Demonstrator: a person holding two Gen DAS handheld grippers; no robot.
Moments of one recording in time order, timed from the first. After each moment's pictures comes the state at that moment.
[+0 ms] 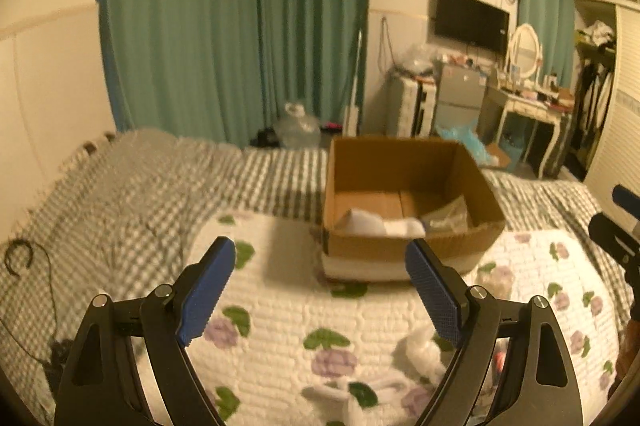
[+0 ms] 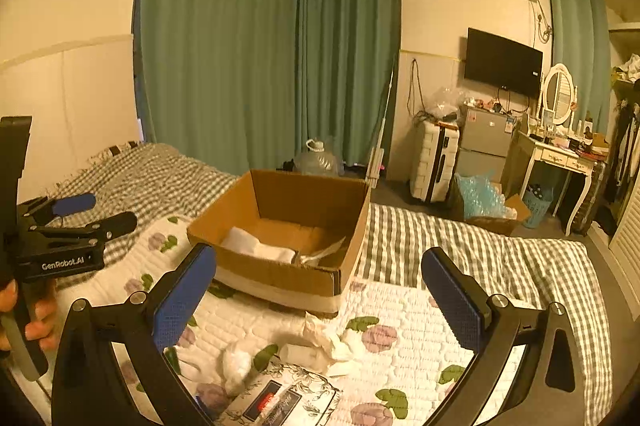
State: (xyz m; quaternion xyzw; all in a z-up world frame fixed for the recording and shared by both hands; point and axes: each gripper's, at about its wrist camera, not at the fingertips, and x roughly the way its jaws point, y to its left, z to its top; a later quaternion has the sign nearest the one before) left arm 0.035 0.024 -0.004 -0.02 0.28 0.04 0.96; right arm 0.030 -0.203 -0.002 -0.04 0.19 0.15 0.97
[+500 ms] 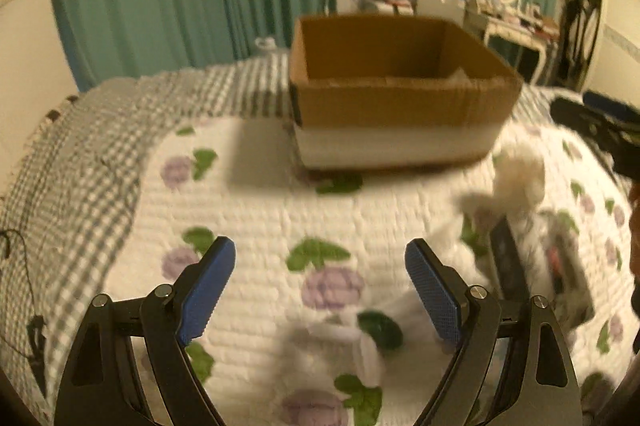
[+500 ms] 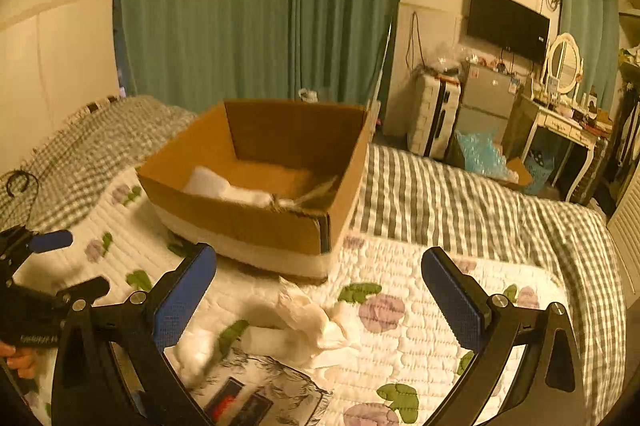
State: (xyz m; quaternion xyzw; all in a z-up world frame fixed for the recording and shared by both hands) left arm 0.039 0.011 -0.097 0.03 0.40 0.00 0.92; right arm 0.097 -0.198 -0.077 -0.06 0.28 0.14 0.95
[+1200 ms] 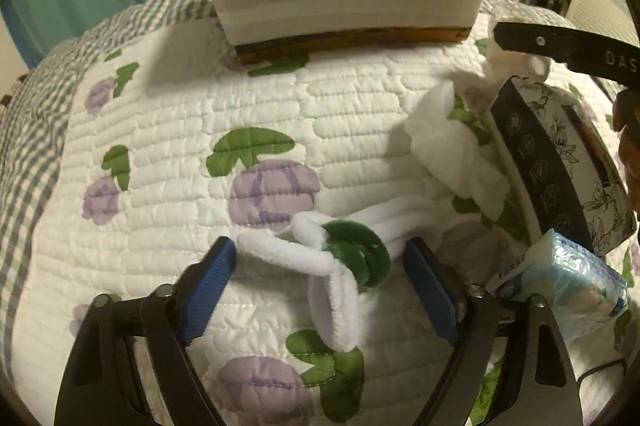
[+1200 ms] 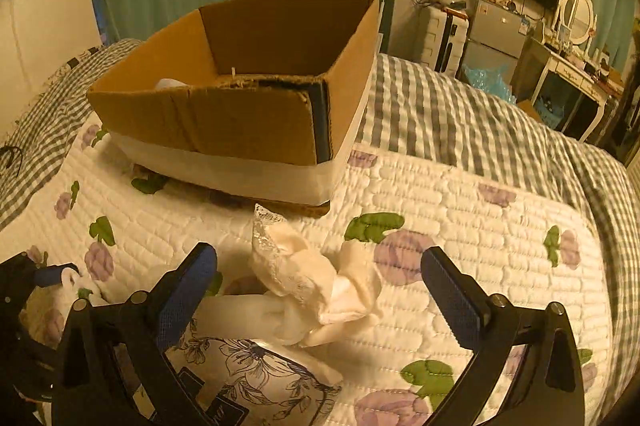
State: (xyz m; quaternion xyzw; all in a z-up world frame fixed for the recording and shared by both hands) left arm 0.040 -0.008 -0.164 0.06 0.49 -0.06 0.86; right arm 0.132 -0.195 -0.148 -0.05 0.39 0.13 0.91
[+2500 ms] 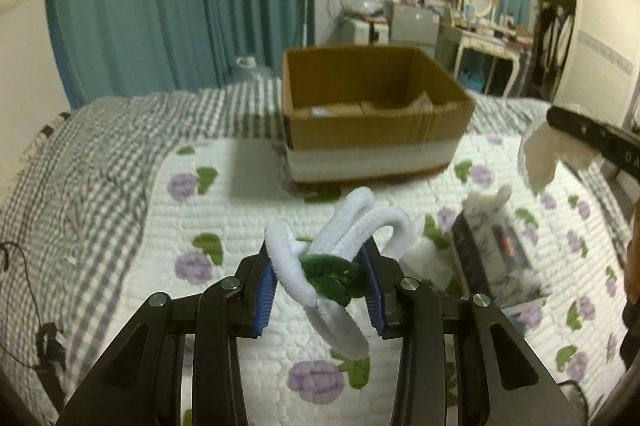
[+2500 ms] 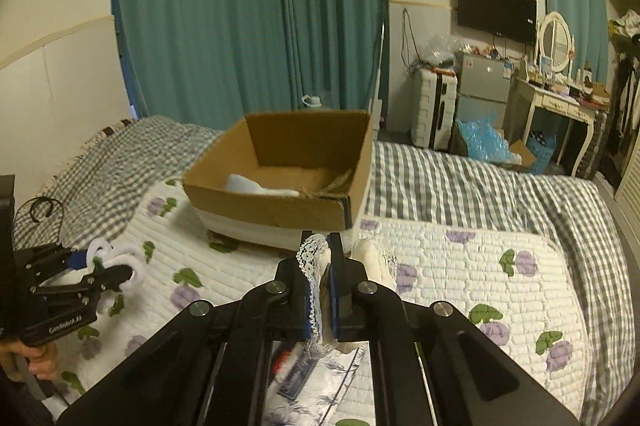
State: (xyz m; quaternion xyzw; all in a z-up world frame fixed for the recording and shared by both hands) left arm 0.006 0.030 -0.048 0.02 0.35 -0.05 0.93; right arm 0.029 -0.204 -0.044 0.00 0.27 0.15 0.95
